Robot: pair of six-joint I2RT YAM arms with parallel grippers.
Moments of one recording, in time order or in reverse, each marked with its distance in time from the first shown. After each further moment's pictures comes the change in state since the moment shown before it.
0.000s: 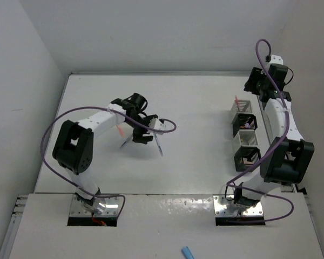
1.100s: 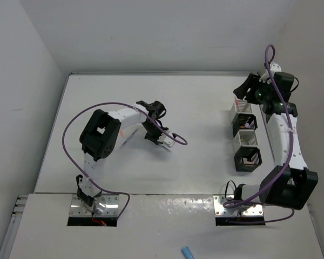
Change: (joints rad) left arm -0.126 0.368 0.220 -0.113 -0.062 0.368; right arm 0.000 -0.260 -0.112 -0.155 -0.323 0.121
